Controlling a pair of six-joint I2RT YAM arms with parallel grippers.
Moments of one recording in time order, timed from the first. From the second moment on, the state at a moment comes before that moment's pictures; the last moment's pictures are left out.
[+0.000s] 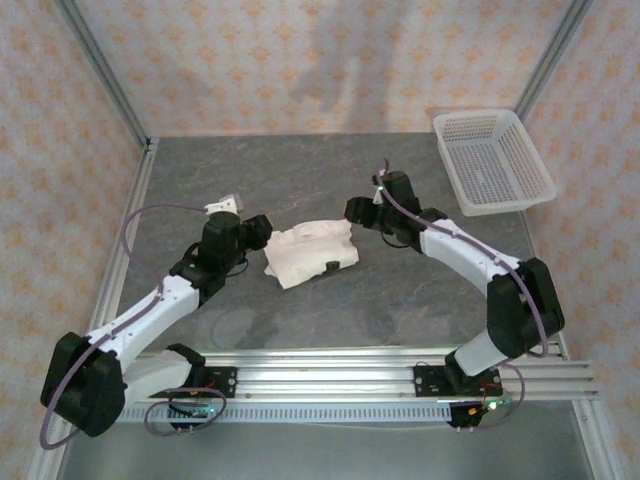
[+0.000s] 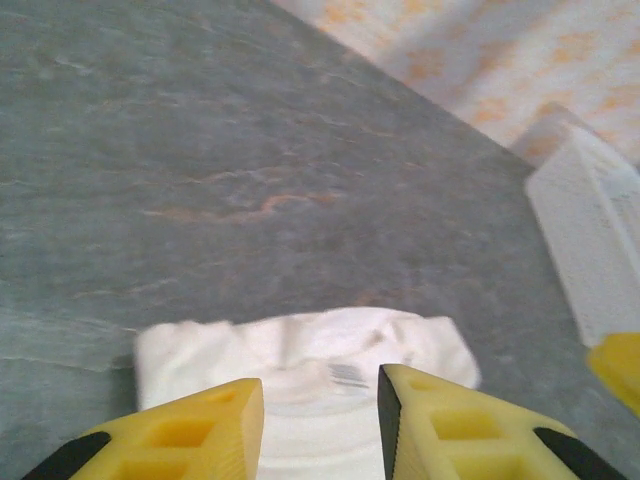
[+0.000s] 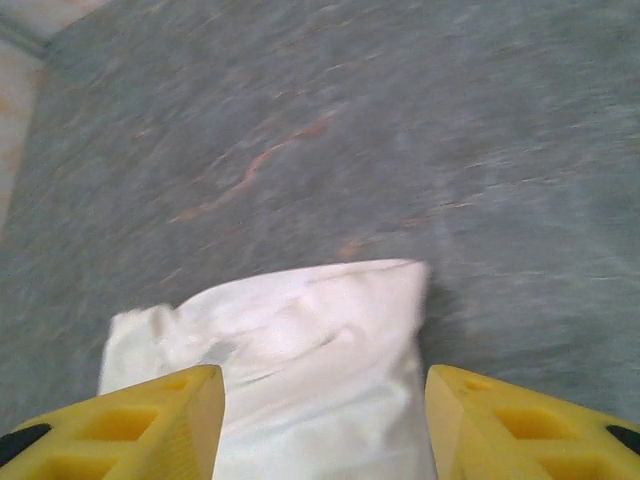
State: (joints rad) left arm -0.42 1.10 0.64 -0.02 -0.09 -0.75; right arm 0.51 1.52 1.05 -0.23 -0.15 0.59
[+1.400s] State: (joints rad) left arm -0.41 0.60 0.72 -0.64 -0.27 -0.71; right arm 0.79 1.86 1.02 -0.02 -0.12 1.12
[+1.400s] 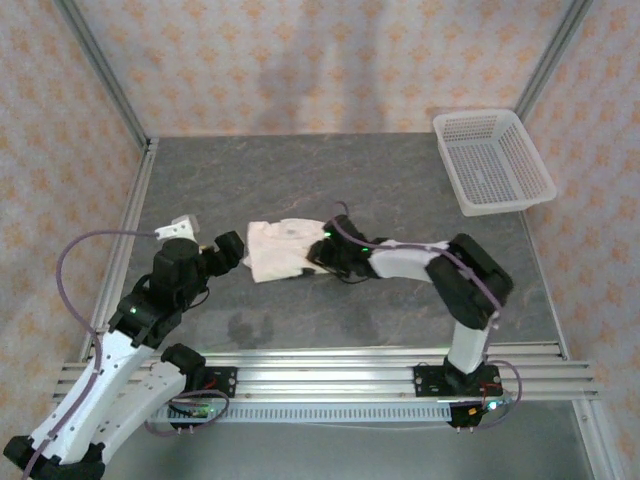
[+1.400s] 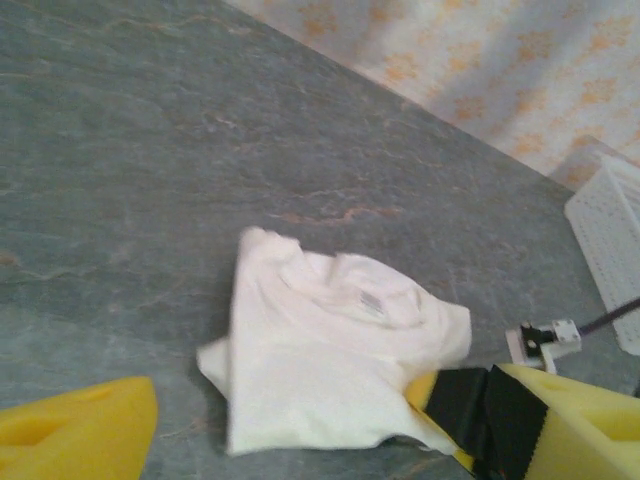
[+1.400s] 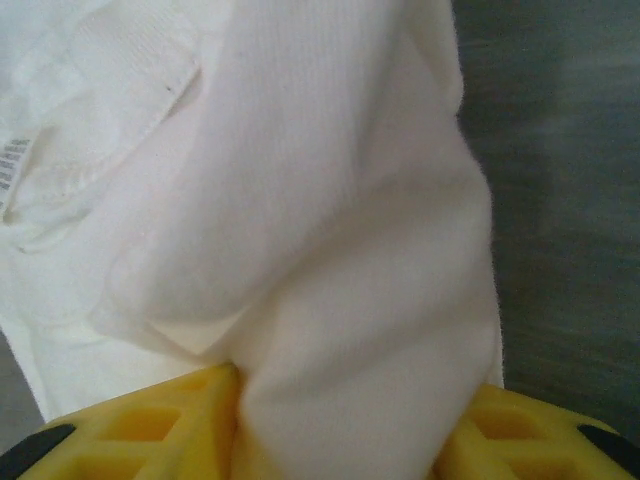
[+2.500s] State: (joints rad) left arm -0.02 1.39 0.59 -0.15 -0.17 -1.37; right arm 0.65 1.29 0.97 -0.21 0.09 1.01
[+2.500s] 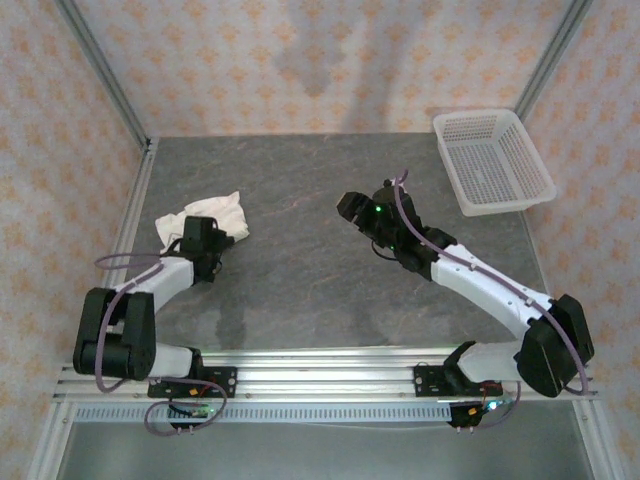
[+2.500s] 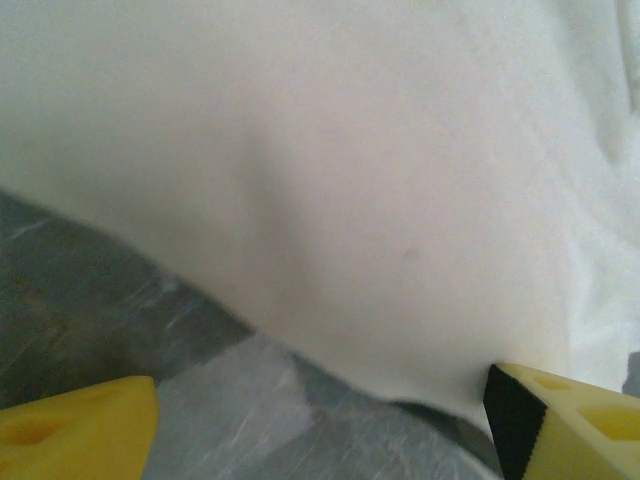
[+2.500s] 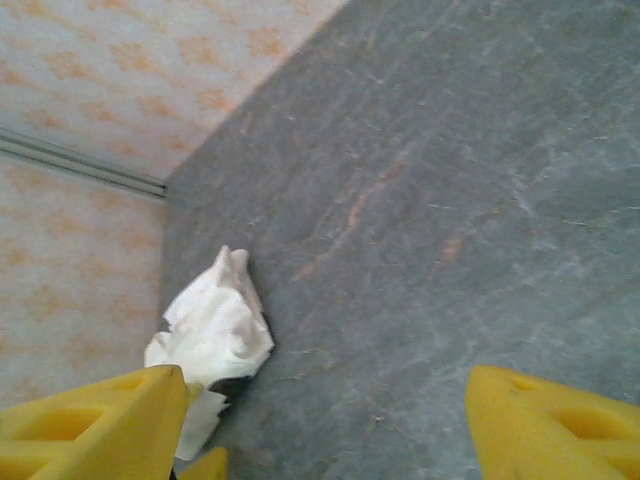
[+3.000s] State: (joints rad) left arm 0.08 1.66 0.85 -0.29 -0.11 -1.27; right arm 0.64 1.38 0.98 -0.26 0.09 0.97
